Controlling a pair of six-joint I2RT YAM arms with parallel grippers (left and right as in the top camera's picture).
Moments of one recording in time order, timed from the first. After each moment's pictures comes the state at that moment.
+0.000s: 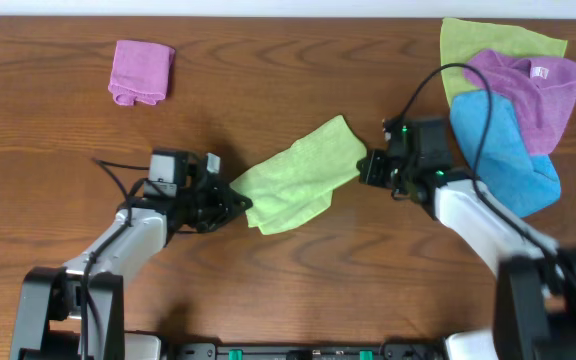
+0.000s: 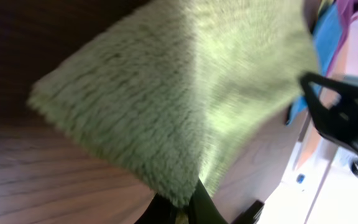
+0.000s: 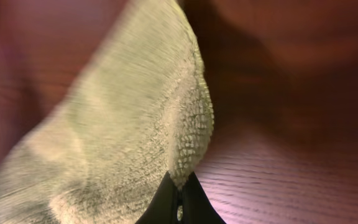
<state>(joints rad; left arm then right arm) -0.12 1.53 0.63 -0.18 0.77 -0.68 0.18 1.60 0.83 -0.17 -0.37 0.46</state>
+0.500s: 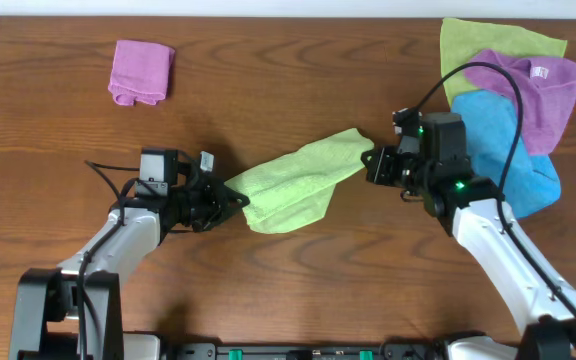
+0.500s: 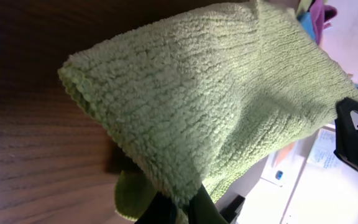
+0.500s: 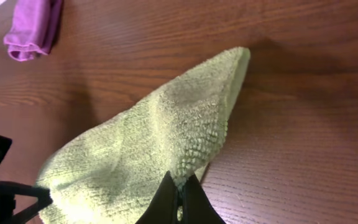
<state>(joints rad) -0.08 1.53 0.63 -0.18 0.85 -0.68 0.19 1.41 0.83 -0.26 -0.39 0.45</state>
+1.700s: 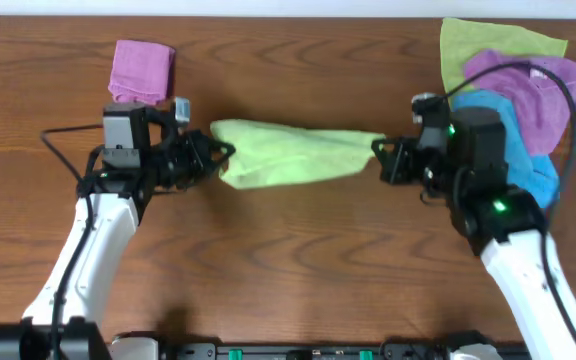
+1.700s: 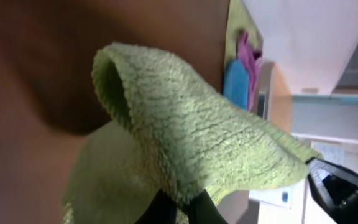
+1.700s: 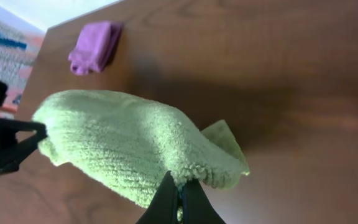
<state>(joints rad) -0.01 1.39 0.89 -0.35 0.86 -0.65 0.19 1.16 0.96 -0.51 -0.41 0.40</state>
